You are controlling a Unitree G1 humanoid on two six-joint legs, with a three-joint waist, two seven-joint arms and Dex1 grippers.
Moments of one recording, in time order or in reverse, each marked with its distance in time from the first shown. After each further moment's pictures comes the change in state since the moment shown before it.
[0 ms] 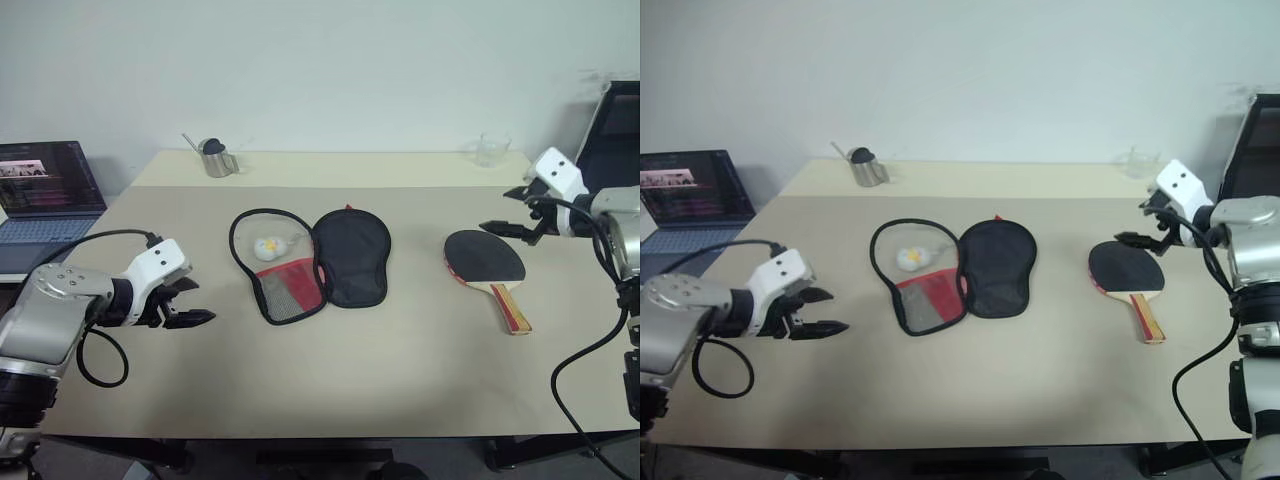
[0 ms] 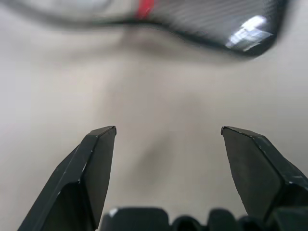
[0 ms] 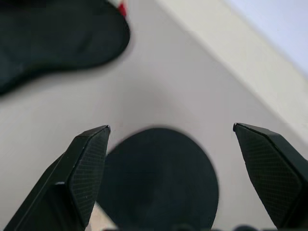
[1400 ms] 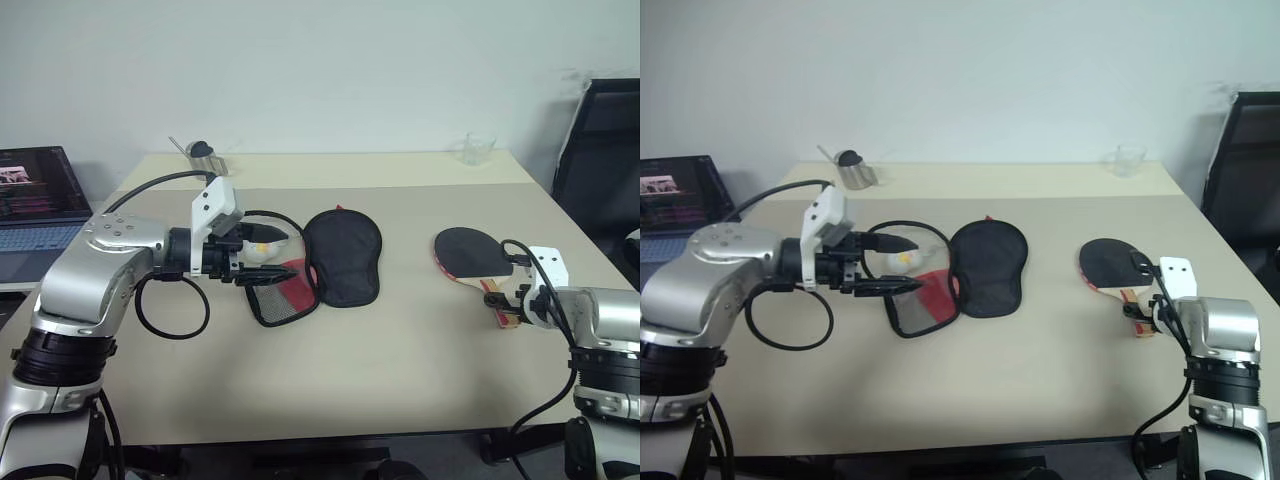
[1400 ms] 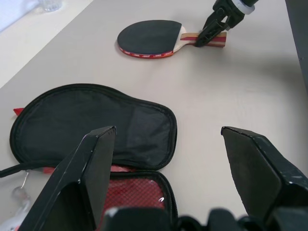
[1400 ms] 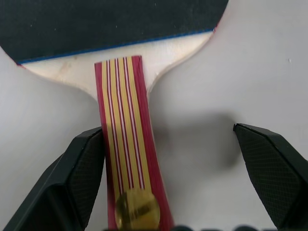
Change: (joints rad) left arm -0.281 -0.180 -0.051 -0.108 -0.261 0.081 -0.026; right arm 0.339 0.354 -0.286 -0.401 0.140 0.896 -0.792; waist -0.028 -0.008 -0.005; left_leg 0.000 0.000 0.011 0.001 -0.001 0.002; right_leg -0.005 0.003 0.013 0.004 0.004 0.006
